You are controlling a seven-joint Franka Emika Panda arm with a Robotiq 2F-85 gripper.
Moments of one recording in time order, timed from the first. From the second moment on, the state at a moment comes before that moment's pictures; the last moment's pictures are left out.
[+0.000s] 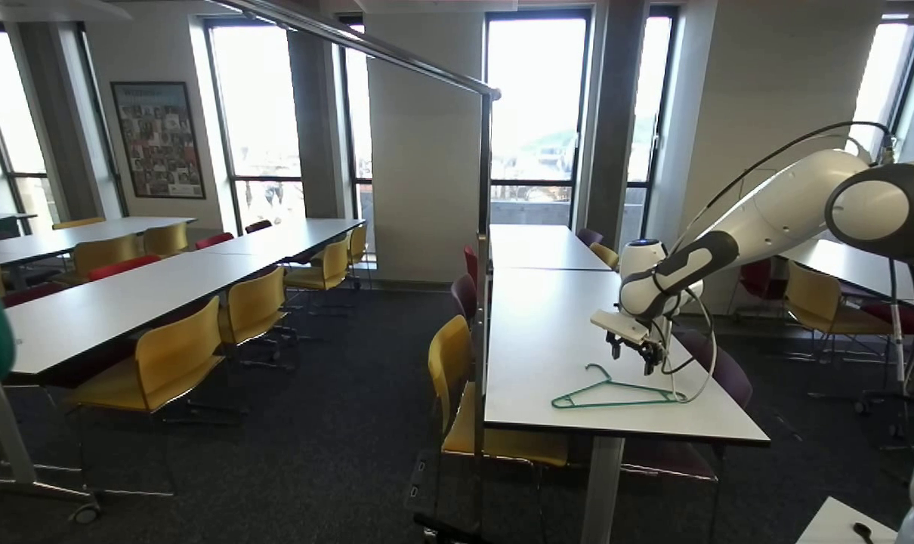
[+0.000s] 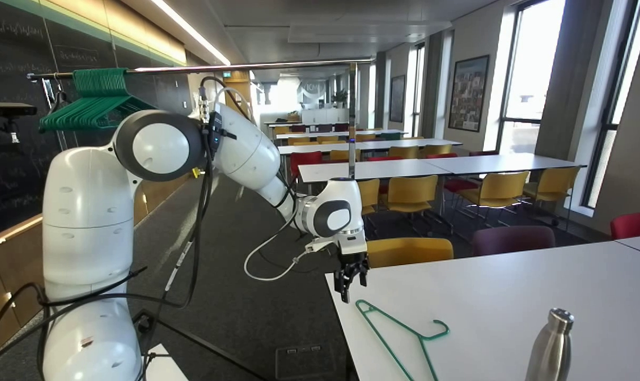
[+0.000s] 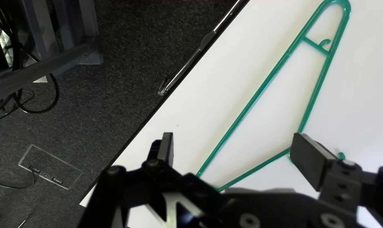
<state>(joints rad) -0.12 0.20 -0.12 -2.15 -0.15 2.42 1.43</state>
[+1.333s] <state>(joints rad) -0.11 0.53 -0.21 -1.94 0.09 2.50 1.49</state>
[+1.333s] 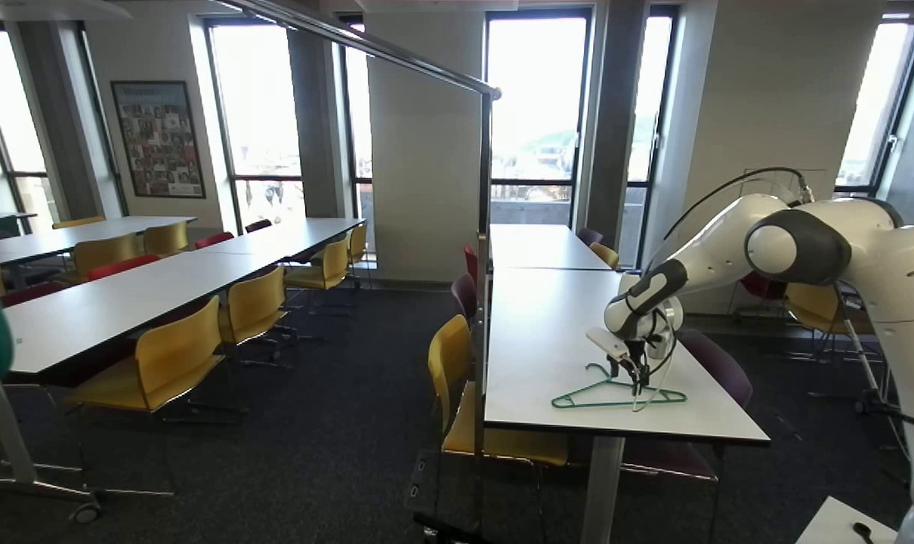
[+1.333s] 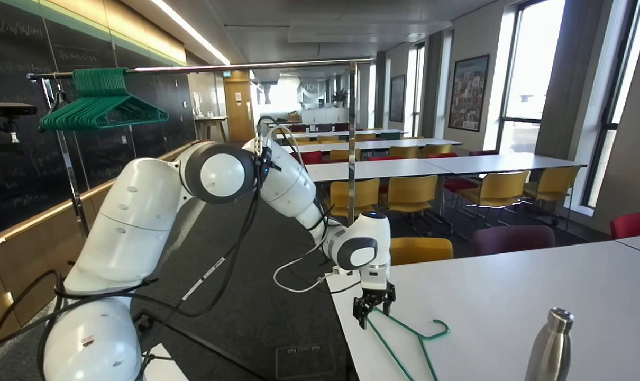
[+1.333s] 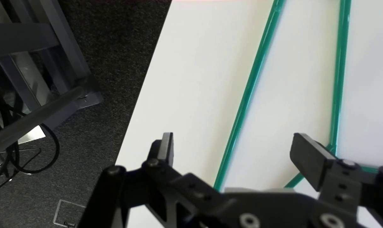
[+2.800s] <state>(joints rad) -0.10 0.67 -0.22 -1.85 0.10 2.49 1.49</state>
